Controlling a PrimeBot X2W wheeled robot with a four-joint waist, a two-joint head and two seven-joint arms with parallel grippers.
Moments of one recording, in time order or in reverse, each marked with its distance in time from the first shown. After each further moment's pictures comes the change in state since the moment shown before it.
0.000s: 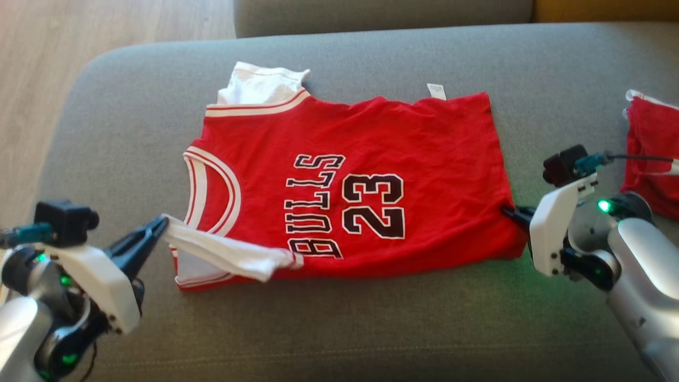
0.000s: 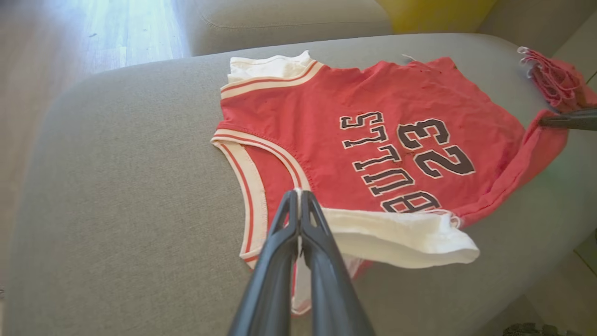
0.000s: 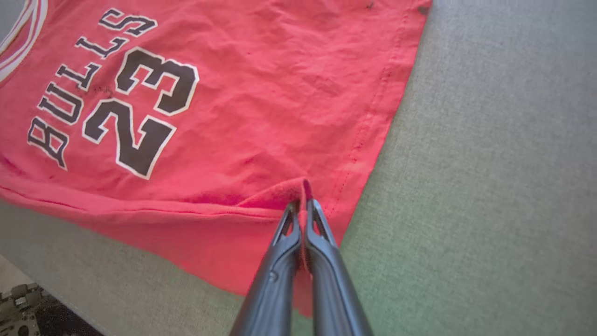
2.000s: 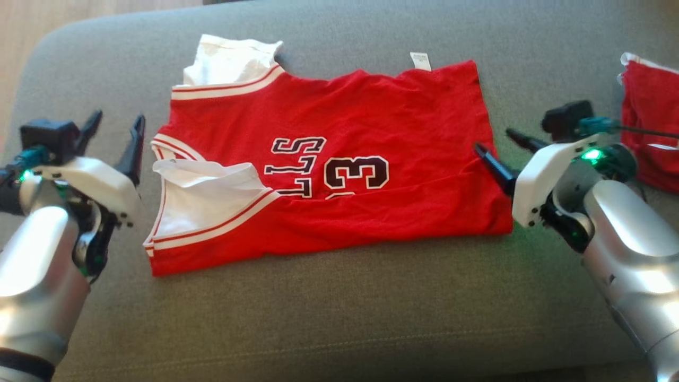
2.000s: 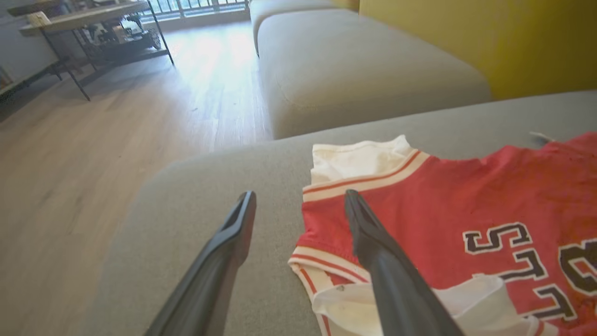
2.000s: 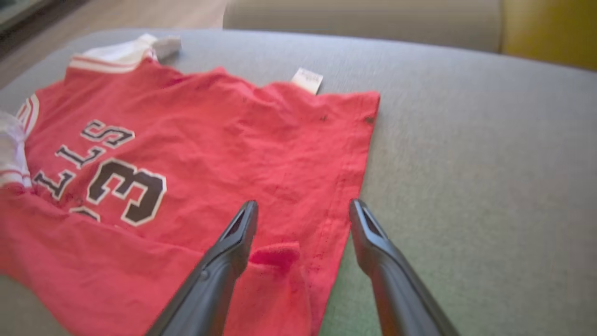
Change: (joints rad) left arm -0.439 -0.240 -0.079 0.619 0.217 0.084 -0.325; right arm -0.201 0.116 0.039 0.244 -0.066 0.000 -0.353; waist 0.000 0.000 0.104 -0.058
